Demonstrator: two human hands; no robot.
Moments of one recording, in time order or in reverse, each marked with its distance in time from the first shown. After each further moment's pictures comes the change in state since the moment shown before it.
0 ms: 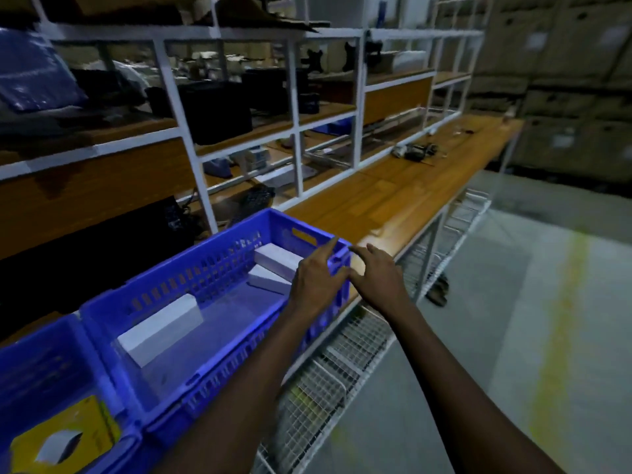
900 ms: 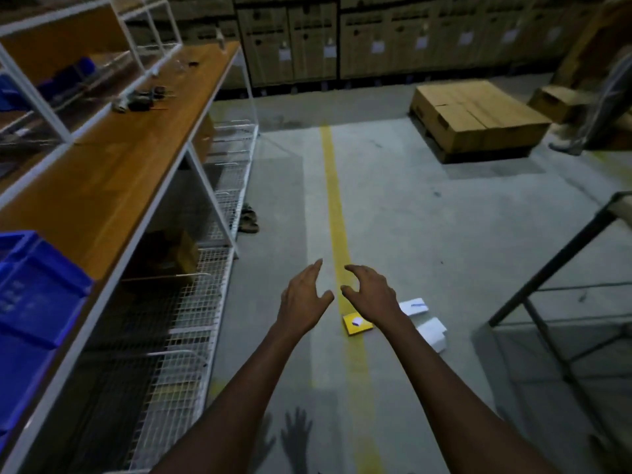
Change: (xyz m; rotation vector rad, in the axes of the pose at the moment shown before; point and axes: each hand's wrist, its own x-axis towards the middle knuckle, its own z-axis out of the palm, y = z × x) left_hand -0.269 0.225 0.296 -0.008 -0.747 0.385; right_hand -0.432 0.271 -0.147 0.067 0.160 0.846
